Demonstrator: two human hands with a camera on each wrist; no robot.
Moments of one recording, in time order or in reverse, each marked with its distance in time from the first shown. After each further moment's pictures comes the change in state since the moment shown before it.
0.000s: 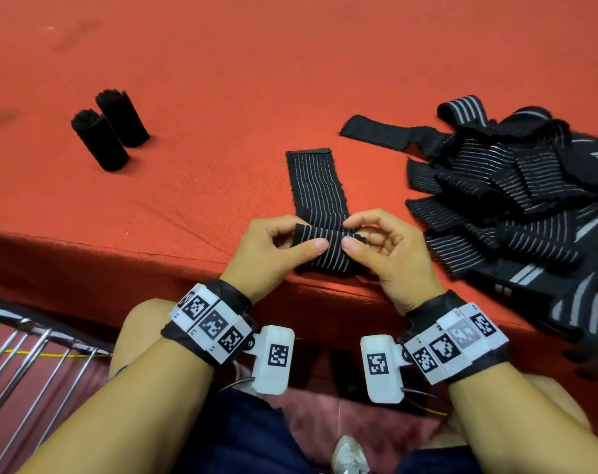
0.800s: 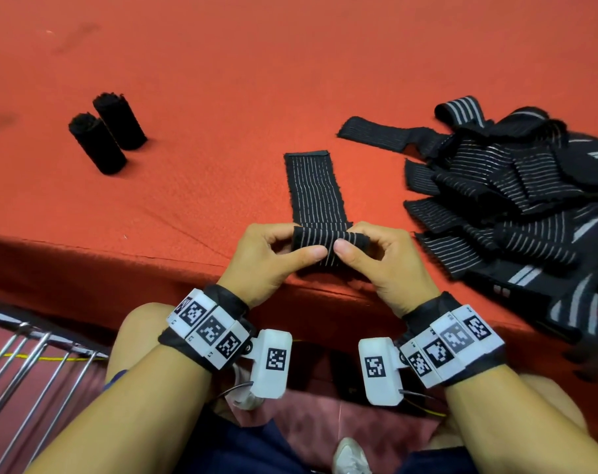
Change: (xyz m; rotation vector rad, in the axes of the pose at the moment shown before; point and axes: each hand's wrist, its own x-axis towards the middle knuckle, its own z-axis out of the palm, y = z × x) left_hand -0.003 -0.002 0.003 -0.064 0.009 0.006; right_hand 0.001 0.000 -0.001 -0.186 -0.070 -0.008
